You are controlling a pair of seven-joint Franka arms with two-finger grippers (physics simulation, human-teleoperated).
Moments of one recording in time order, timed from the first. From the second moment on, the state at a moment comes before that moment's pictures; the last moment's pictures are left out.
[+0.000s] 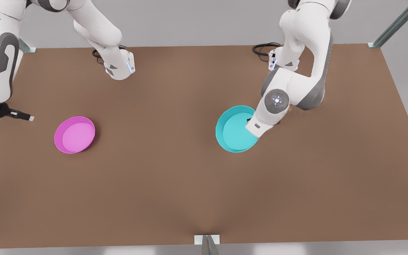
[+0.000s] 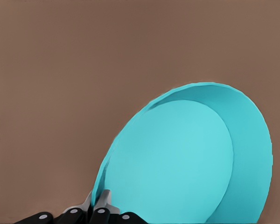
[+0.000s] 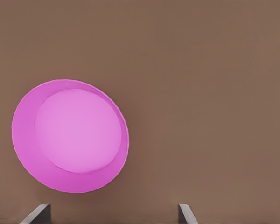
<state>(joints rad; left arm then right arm) -0.67 0.31 0.15 -1.56 0.04 1.63 -0.53 -0.51 0.17 -0.12 -1.94 0.02 1.90 -0.40</state>
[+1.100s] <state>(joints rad) -1.47 1.19 0.08 -1.25 1.59 1.01 -0.73 -0.62 0.55 -0.05 -1.89 0.20 2.05 -0.86</state>
